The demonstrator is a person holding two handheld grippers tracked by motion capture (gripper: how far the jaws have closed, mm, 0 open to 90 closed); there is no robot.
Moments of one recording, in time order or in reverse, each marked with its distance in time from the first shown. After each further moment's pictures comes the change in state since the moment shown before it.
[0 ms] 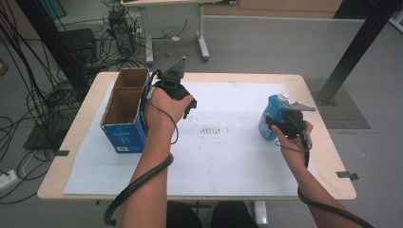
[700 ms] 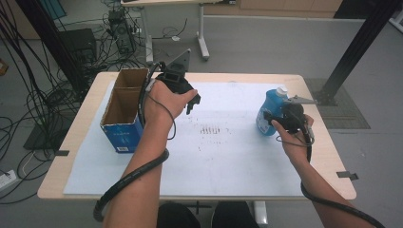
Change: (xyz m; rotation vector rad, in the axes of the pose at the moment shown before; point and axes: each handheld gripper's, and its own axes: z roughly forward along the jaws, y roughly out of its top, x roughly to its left) left arm -0.004 -0.002 -0.029 -0.046 -0.029 0.099; right arm 0.002 0.024 -0.007 -0.005 0.079 -0.024
